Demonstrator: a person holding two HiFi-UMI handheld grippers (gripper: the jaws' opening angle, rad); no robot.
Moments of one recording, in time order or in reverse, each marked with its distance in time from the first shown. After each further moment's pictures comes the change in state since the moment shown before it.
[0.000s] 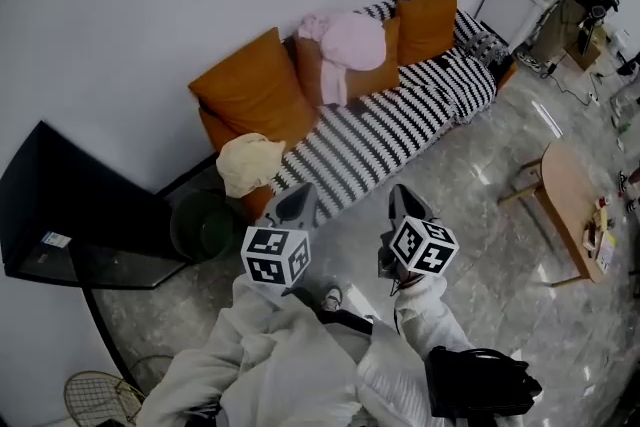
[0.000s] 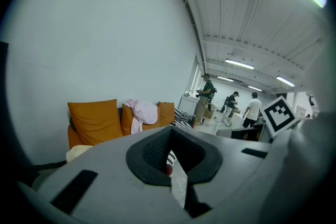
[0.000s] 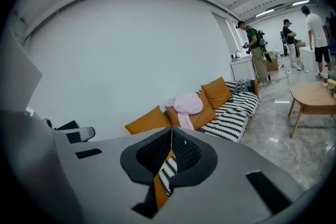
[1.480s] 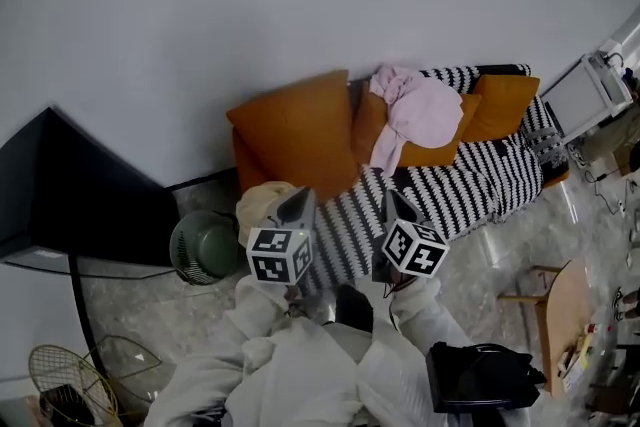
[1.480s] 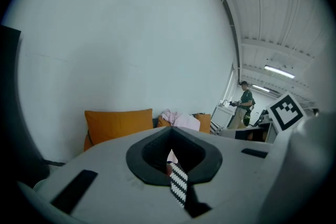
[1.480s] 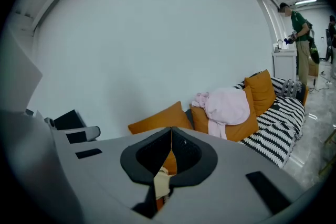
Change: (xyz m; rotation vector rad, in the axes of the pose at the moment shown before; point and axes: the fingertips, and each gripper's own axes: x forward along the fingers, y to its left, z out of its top) left arm 0.143 0.239 0.074 -0.172 -0.049 0.301; right arm 0.312 0.114 0.057 -0.162 0.190 0.226
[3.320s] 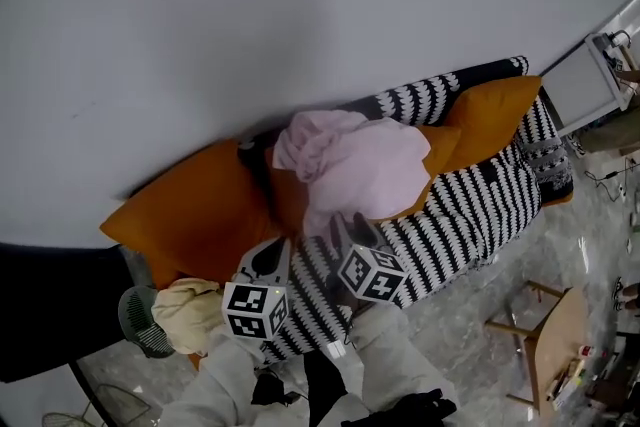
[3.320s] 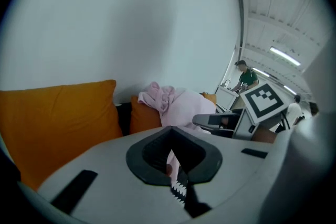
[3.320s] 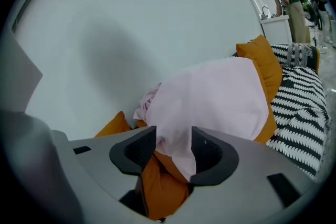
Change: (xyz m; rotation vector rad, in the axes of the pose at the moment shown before) left arm 0.331 -0.043 -0.057 0.050 0.225 -0.036; right arm 0.261 -0.227 0.033 0.239 0.062 -0.035
